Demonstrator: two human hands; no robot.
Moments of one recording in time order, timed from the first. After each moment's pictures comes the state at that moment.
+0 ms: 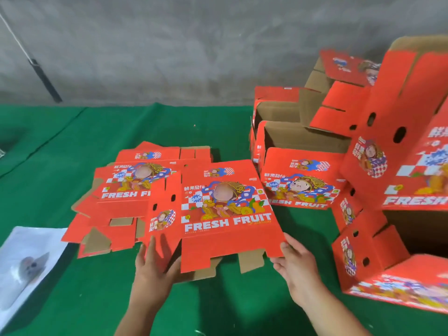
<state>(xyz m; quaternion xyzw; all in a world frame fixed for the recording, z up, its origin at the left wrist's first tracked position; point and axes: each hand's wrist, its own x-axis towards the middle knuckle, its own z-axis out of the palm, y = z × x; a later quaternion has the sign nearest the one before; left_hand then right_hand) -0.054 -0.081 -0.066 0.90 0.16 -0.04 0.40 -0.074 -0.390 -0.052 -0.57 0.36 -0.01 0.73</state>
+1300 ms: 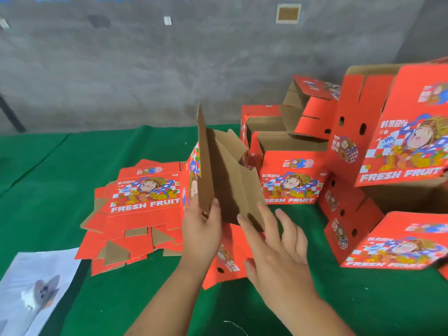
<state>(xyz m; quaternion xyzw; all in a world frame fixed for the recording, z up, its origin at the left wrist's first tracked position) -0.049 -0.120 0.060 0.78 -0.09 0.15 0.61 -0.165 -0.241 0.071 -0.99 0.06 -0.14 0.08</state>
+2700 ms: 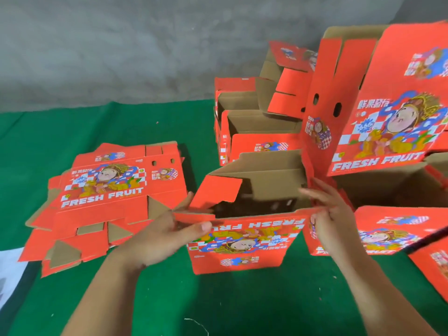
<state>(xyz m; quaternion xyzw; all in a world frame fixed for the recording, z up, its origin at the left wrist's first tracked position) -0.023 -0.134 0.058 0.78 -0.27 -0.27 0.49 -0.125 -0.477 0.026 -0.86 0.15 -0.27 0.40</state>
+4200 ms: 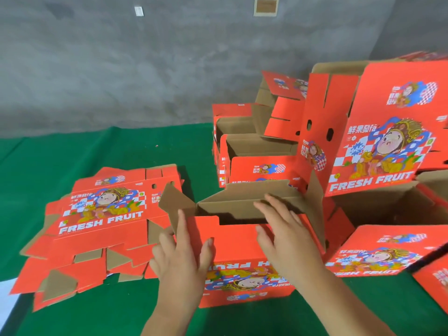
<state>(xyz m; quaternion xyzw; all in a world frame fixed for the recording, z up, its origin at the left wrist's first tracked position) -0.068 -0.185 0.039 0.95 -0.03 0.07 0.32 -0.107 -0.396 0.053 -0.95 0.04 -0.22 0.20</state>
